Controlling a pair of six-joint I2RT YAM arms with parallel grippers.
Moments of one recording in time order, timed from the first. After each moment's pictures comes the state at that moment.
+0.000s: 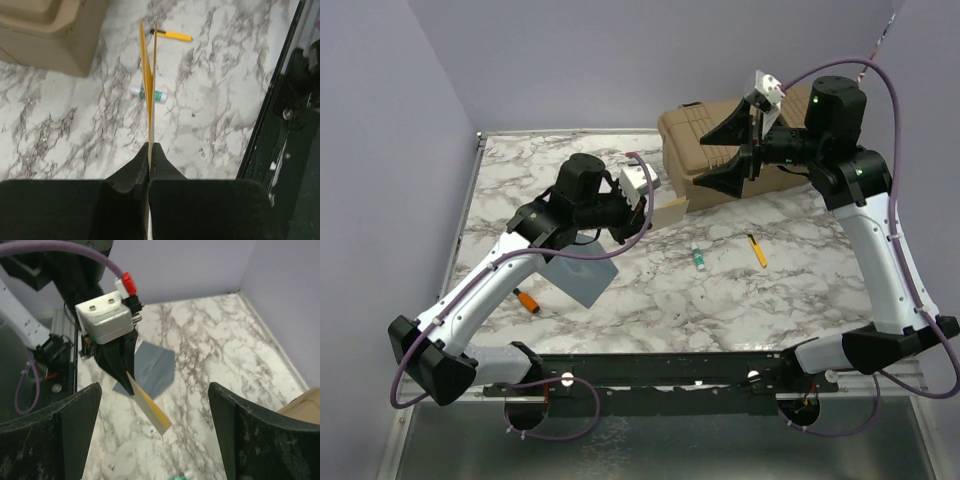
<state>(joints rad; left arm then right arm) -0.65 1.23 1.30 -0.51 0.47 0.12 0.33 1.39 1.82 -0.58 -0.99 -0.18</state>
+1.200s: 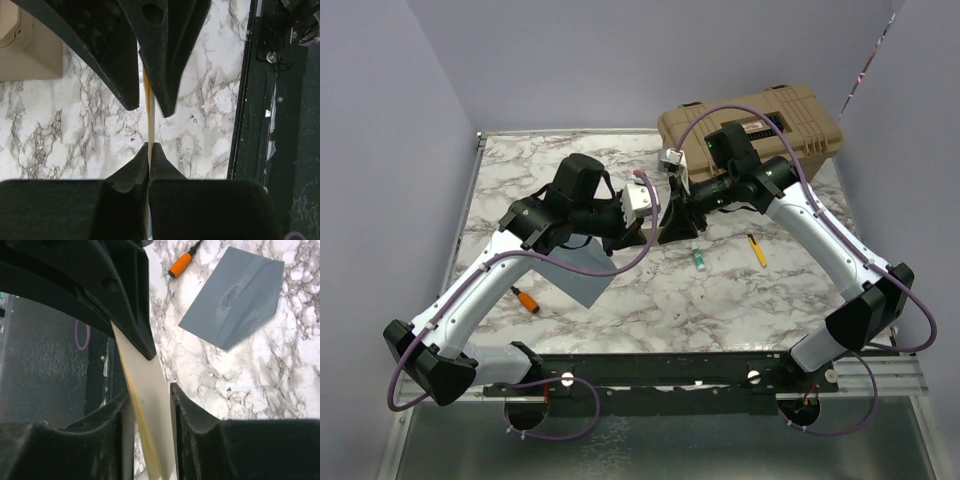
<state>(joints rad) -0.65 1.26 1.39 -0.80 0.63 0.44 0.59 1.57 1.65 -0.92 -0.96 -0.42</state>
